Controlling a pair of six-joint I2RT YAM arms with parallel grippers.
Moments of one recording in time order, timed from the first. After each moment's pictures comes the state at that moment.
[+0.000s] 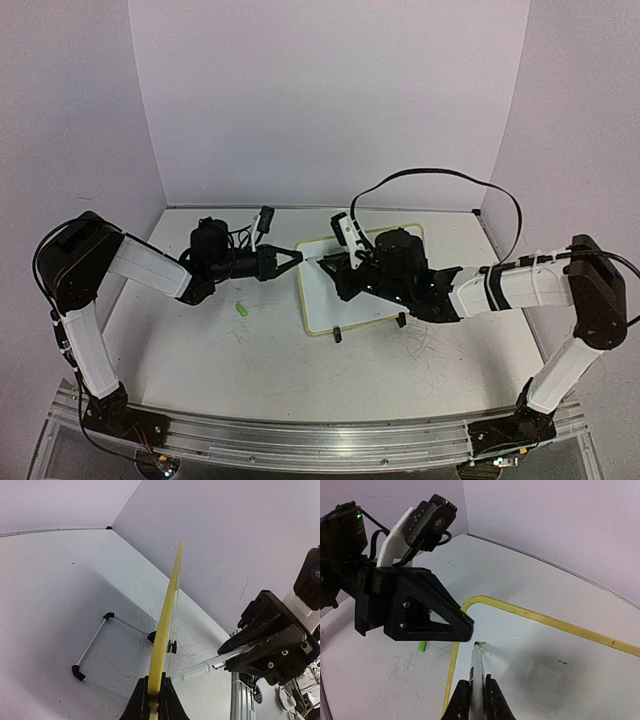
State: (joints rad) left arm -0.61 1.83 0.85 0.86 0.66 -0.52; right arm 0.93 1.67 0.96 0.41 0.10 0.11
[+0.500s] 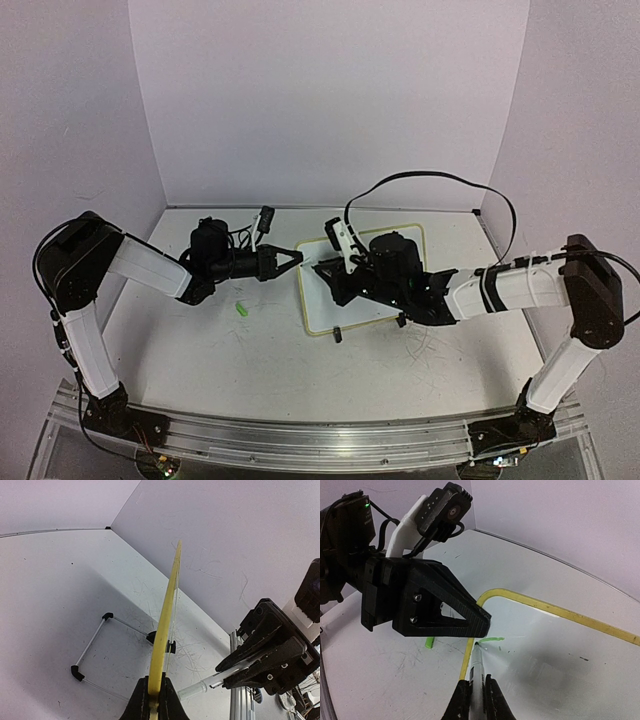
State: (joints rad) left arm -0.61 1.83 0.85 0.86 0.66 -0.52; right arm 0.95 1.69 0.97 0.41 0.09 0.12
